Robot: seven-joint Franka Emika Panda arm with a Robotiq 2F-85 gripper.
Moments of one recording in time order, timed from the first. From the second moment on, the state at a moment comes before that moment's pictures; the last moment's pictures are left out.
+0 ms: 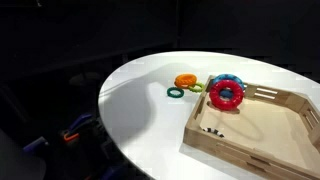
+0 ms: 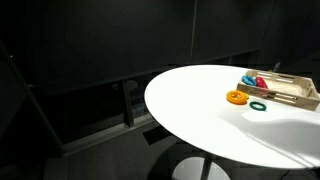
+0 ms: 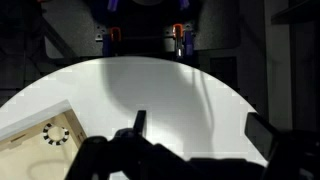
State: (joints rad) arm -0.01 -0.54 -0.03 -2.29 0.07 1.48 0.07
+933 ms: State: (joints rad) arm -0.01 -0.50 -0.03 -2.25 0.07 1.51 0.08
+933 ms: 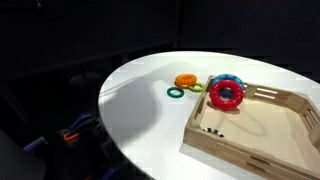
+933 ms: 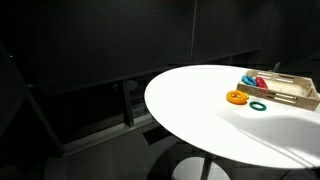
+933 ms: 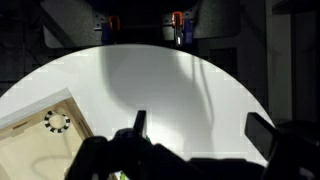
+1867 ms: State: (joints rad) arm -0.02 -0.23 -0.01 -2.09 0.05 1.81 0.23
